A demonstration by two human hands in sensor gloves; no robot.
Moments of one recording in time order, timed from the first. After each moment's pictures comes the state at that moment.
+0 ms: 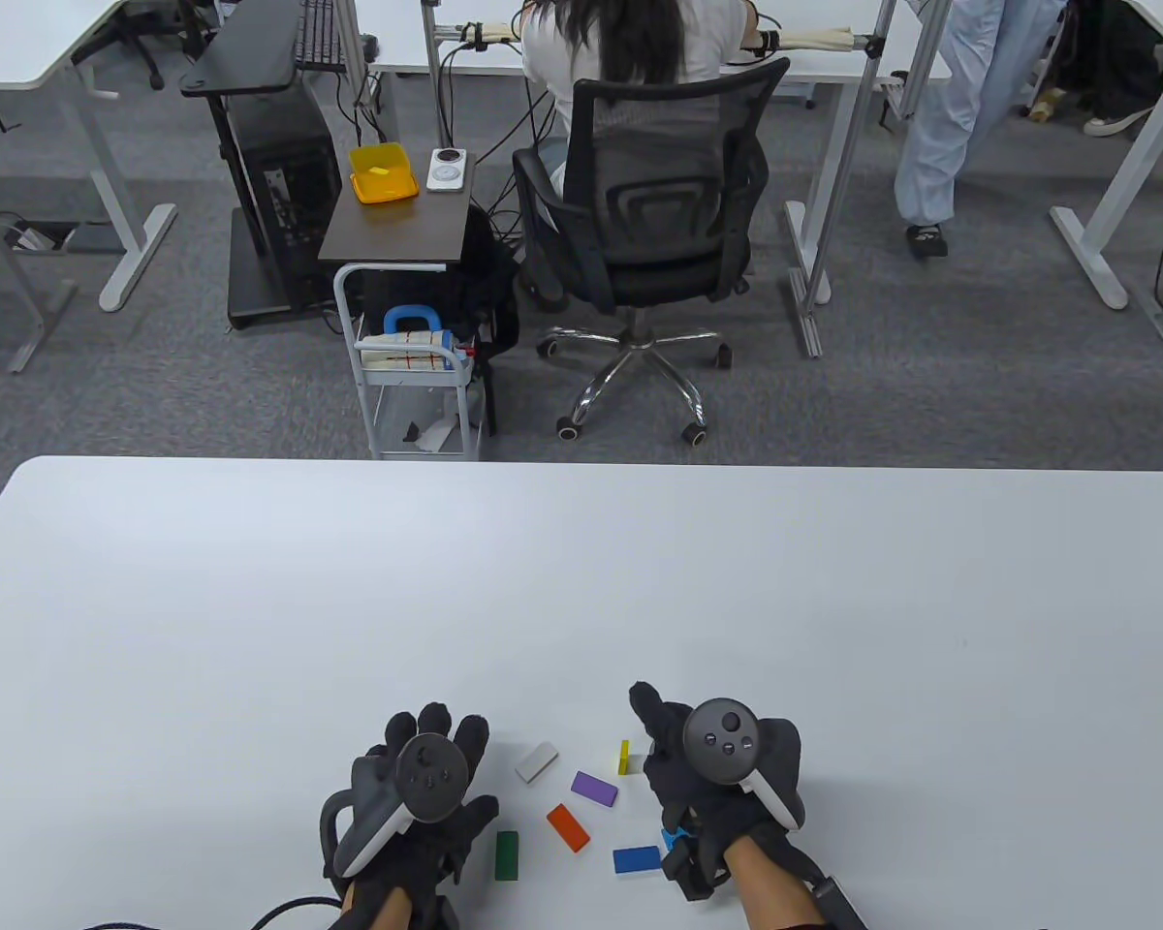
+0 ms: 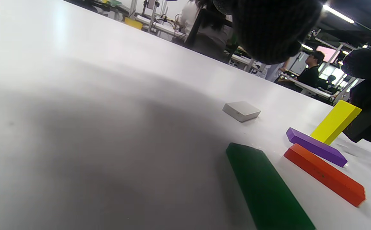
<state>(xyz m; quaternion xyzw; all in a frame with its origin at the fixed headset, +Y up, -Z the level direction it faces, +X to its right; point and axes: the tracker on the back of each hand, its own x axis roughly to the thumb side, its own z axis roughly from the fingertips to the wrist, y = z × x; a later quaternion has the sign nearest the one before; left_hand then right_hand) -0.178 -0.780 -0.288 -0.12 -0.02 0.16 0.98 0.110 -0.782 -0.337 0.09 0.02 0.95 0.29</state>
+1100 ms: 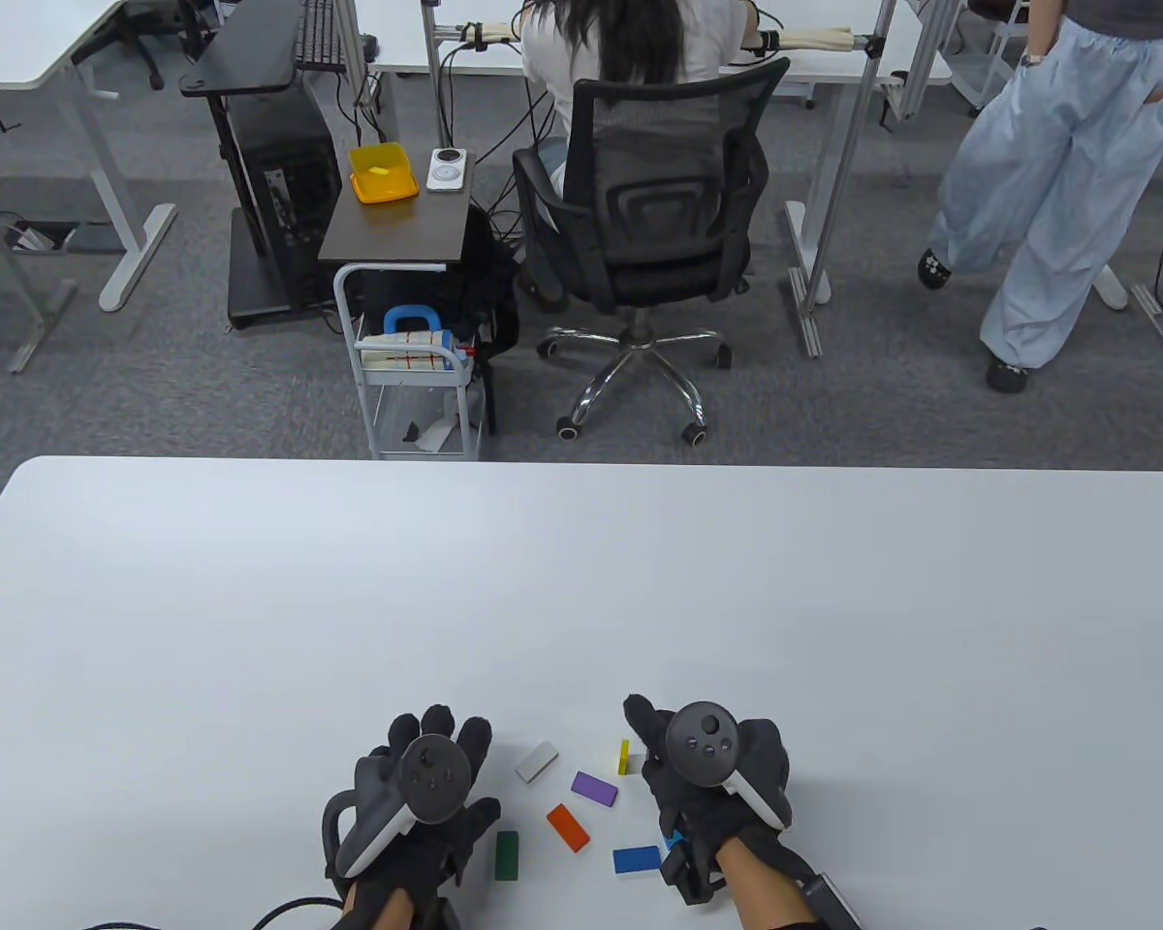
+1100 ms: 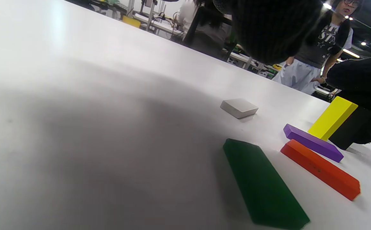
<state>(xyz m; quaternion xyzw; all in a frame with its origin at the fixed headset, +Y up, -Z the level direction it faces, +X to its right) -0.176 -0.781 -0.288 -0.12 -0.03 0.16 0.98 0.102 -0.791 -0.338 0.09 0.02 0.96 0.25</state>
